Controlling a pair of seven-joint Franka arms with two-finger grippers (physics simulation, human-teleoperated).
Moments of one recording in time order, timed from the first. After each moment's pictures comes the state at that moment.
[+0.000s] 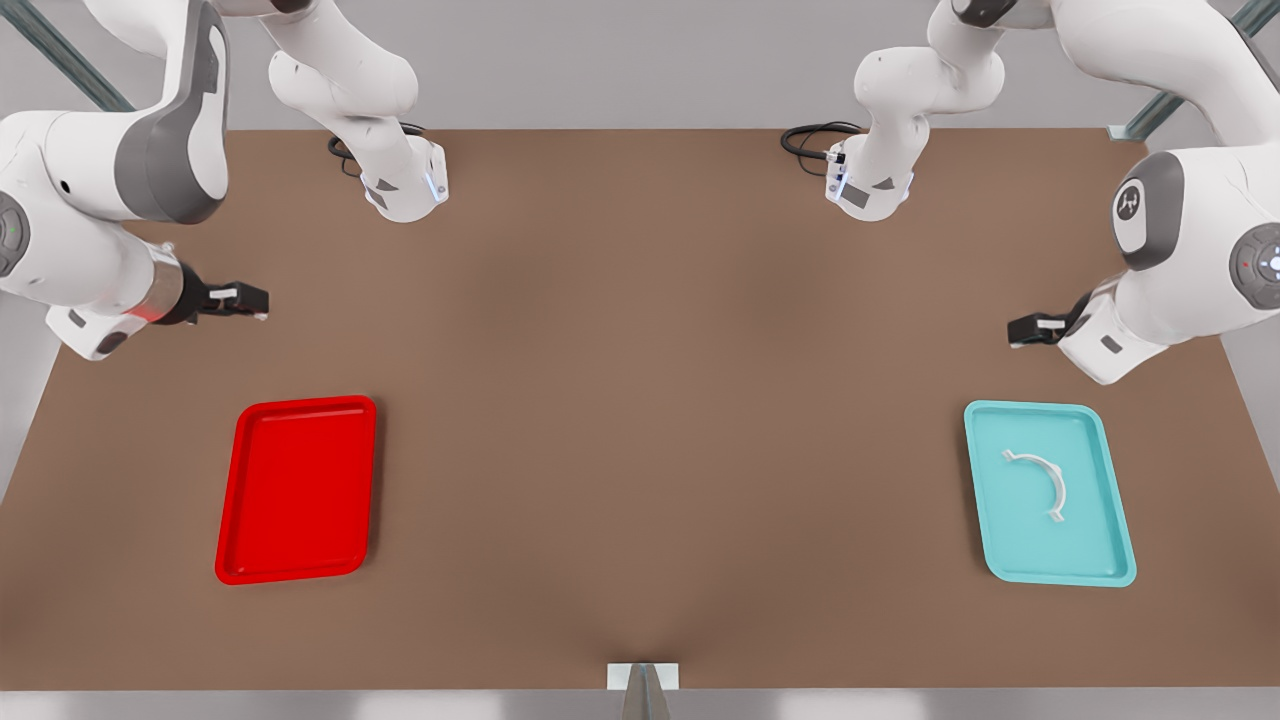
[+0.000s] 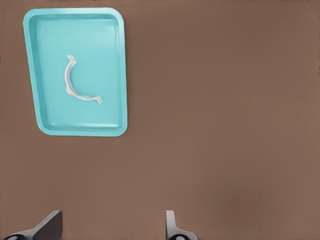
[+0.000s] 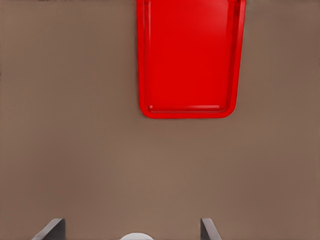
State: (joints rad) left arm -0.01 0.18 0.03 -1.44 0.07 1.41 0.06; right arm -0.08 0.13 0.10 -1.44 -0.06 1.32 -0.08
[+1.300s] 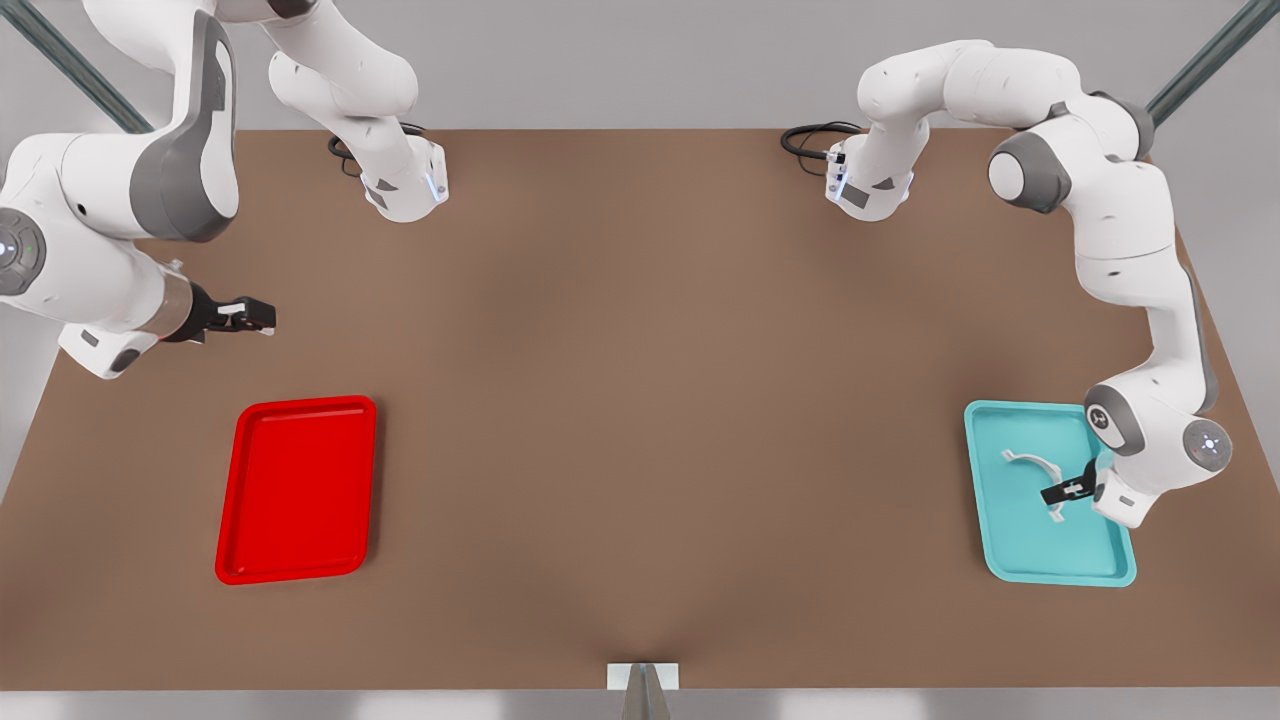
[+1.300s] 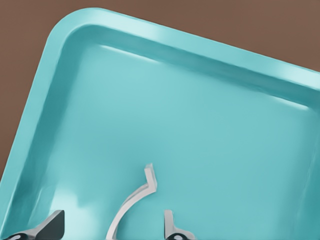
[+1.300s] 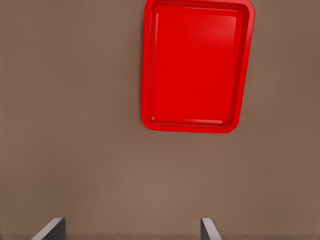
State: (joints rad) left arm 0.30 0.88 0.08 -1.41 -0.06 2.32 0.14; right arm -0.08 0.15 0.10 -1.45 -0.06 1.37 -0.12
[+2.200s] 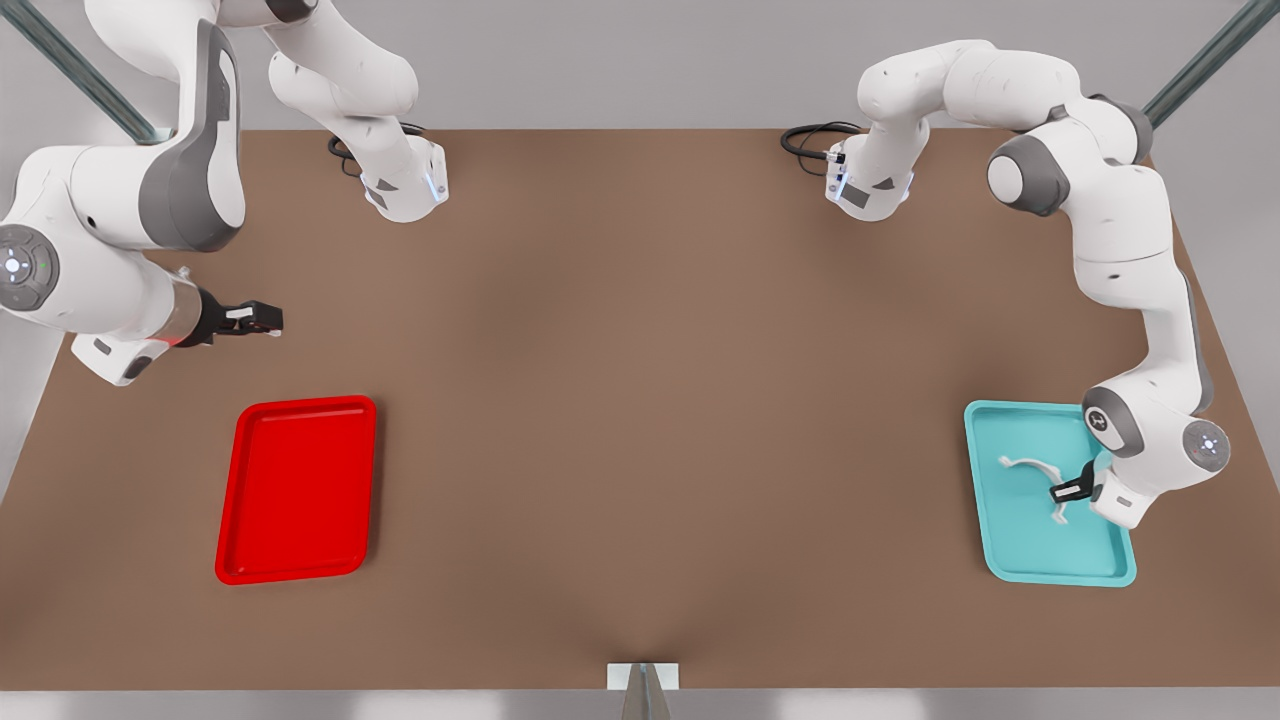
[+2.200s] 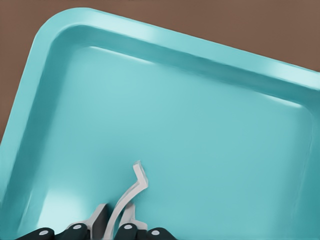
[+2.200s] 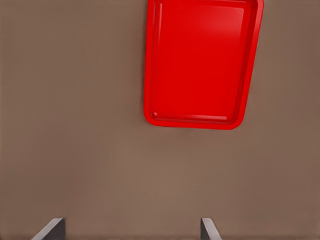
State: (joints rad) left arm 0.30 0.89 0.08 -1.41 -0.09 2.33 0.19; right arm -0.08 0.17 0.10 -1.45 -0.05 1.35 -0.12
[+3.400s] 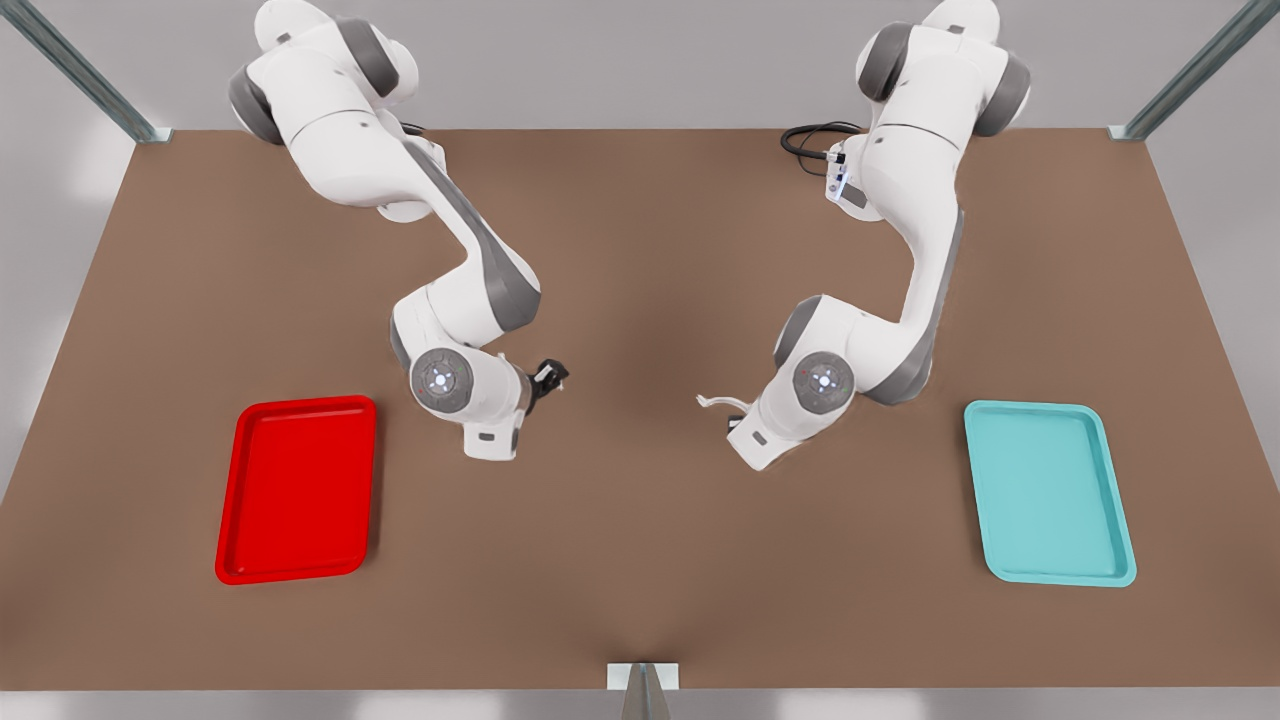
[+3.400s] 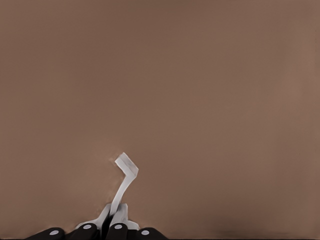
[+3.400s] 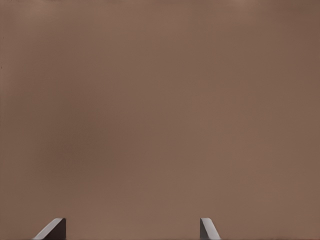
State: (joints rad) left arm -0.51 0.62 0.00 -1.37 -0.09 1.94 -0.43; right arm 0.36 0.61 0.21 -1.32 0.14 1.82 -0.22
